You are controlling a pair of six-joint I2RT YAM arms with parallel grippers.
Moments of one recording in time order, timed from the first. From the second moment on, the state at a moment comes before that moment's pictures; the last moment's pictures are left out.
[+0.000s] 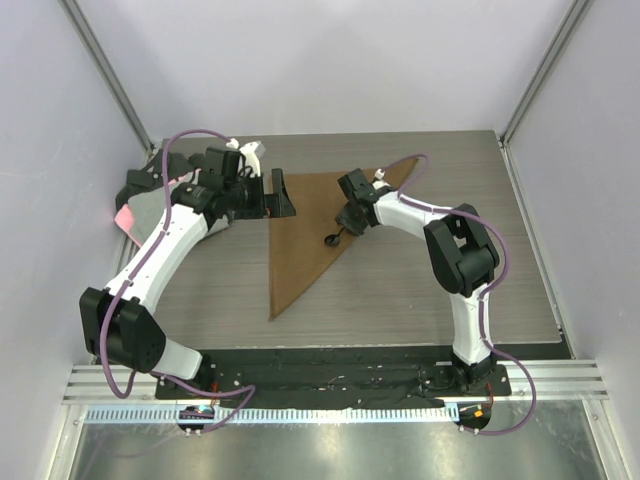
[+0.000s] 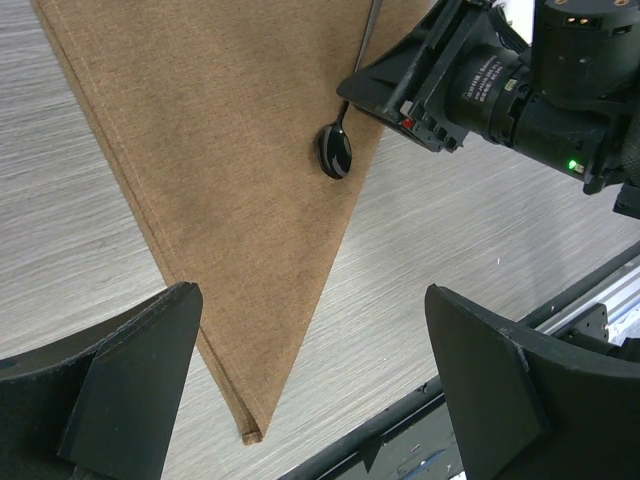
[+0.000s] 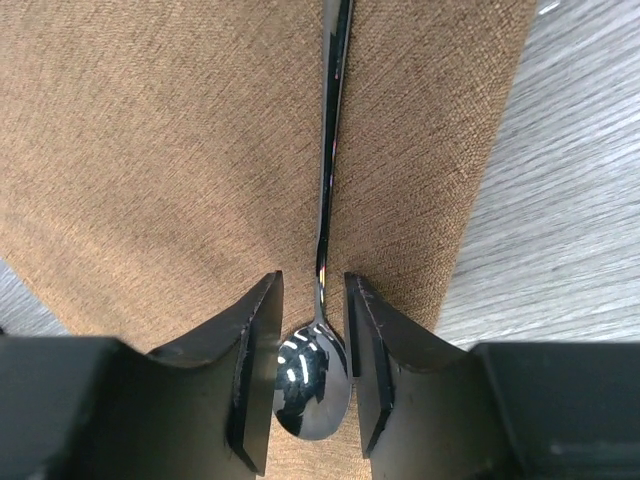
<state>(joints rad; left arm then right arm) -0.33 1.44 1.33 -0.64 0.32 -0.34 0.55 2.06 1.46 -0.43 0.20 1.16</state>
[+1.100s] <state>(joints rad) -0.33 1.46 1.33 -0.64 0.26 -0.31 0.08 2.09 1.44 -0.19 -0.10 0.73</state>
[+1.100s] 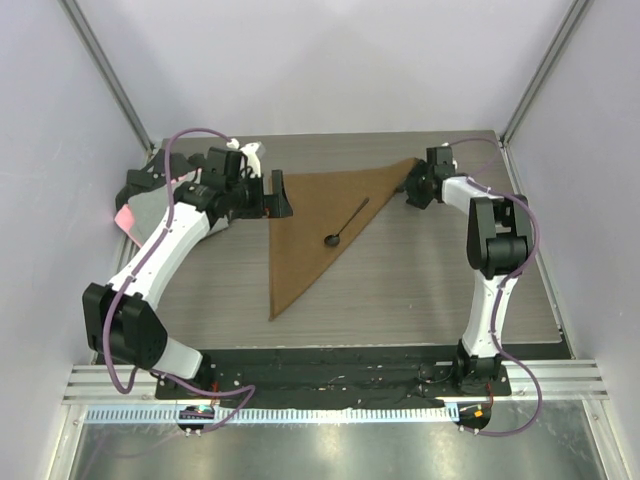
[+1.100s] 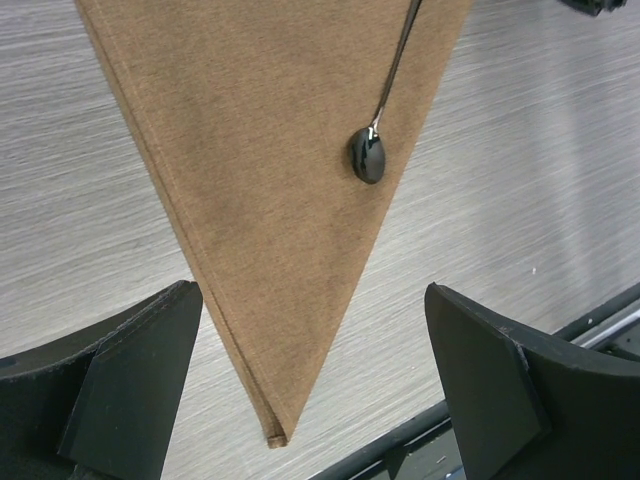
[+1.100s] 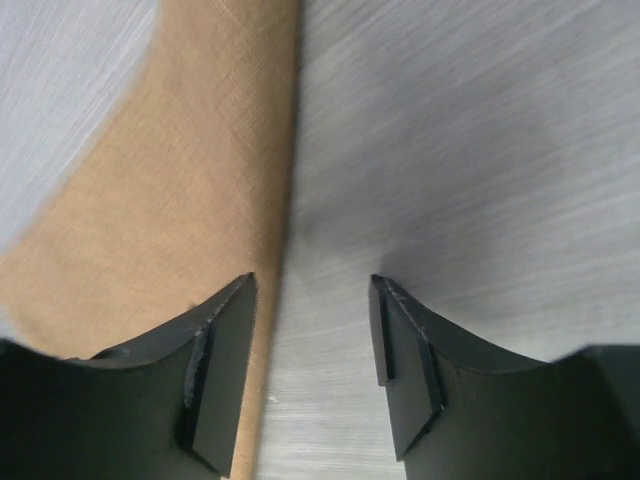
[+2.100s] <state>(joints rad) -0.30 1.54 1.33 -0.64 0.23 -0.28 -0.04 2.34 1.70 0.01 -0.25 0.76</state>
